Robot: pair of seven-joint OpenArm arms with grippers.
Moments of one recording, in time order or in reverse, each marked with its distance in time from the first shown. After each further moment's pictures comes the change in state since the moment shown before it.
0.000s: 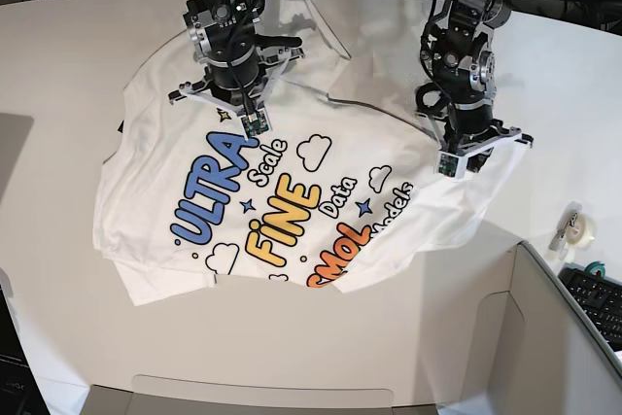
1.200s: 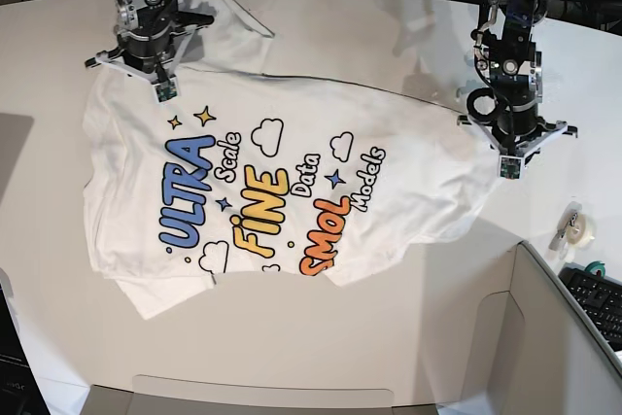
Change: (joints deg) left arm 3.4 -5.4 -10.9 1.7 -15.0 0.0 -4.8; right arm -6.8 15.6 15.1 -1.1 0.0 0.1 0.0
